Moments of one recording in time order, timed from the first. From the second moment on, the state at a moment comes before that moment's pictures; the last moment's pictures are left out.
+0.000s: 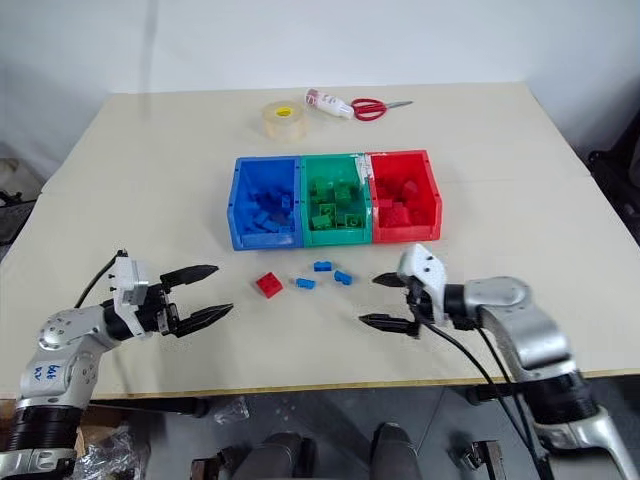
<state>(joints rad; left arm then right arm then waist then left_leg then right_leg) -0.17 0.62 0.21 0.12 -0.50 0.08 -1.12 -0.45 -0.62 0.15 -0.05 0.33 0.49 1.06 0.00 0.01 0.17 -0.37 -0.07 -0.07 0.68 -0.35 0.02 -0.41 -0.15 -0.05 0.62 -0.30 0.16</state>
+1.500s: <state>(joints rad) -0.10 0.60 0.22 0.04 -0.50 0.08 -1.07 -0.66 -0.50 0.26 0.16 0.14 0.45 1.01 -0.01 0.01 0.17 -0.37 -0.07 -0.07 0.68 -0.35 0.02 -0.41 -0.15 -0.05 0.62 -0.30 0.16</state>
